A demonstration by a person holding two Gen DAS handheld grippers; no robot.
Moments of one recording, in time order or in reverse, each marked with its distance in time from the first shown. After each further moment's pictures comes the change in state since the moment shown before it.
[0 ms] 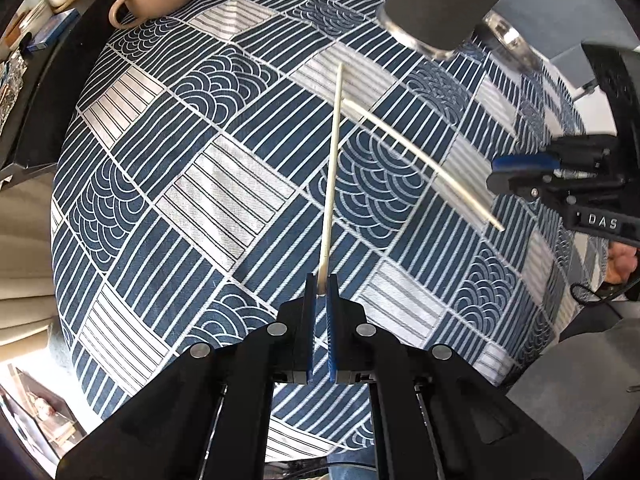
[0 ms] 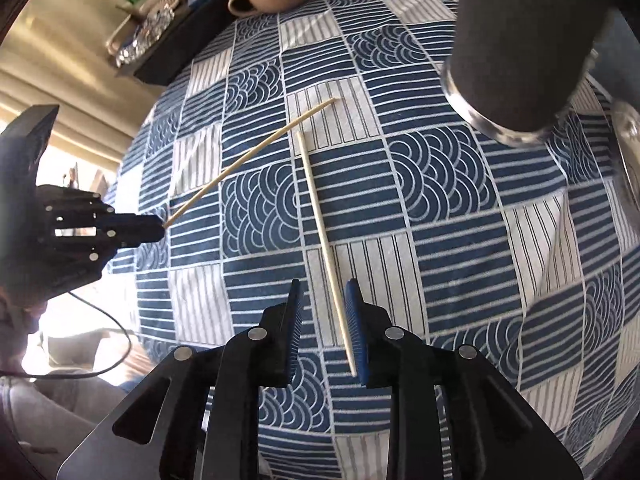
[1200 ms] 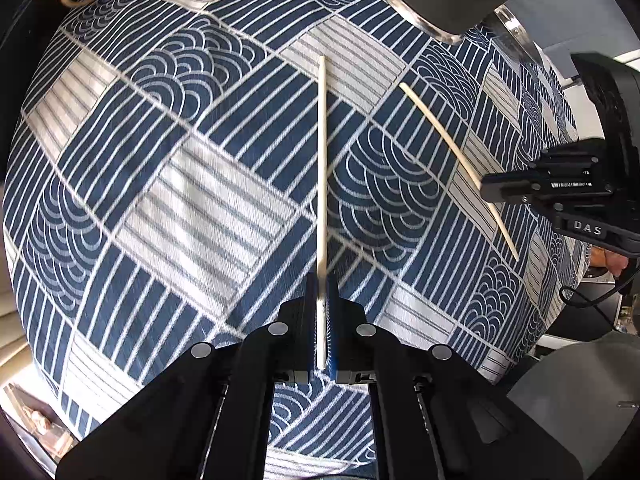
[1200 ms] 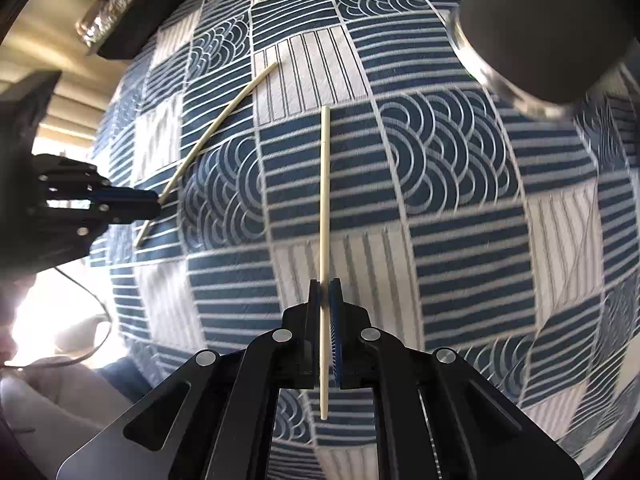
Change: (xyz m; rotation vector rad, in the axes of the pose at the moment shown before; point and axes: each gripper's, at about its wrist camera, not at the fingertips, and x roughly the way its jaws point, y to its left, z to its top) left arm 0.035 0.012 0.026 0.009 0.102 -0.132; right arm 0.022 -0.015 -0.008 0.076 0.131 0.060
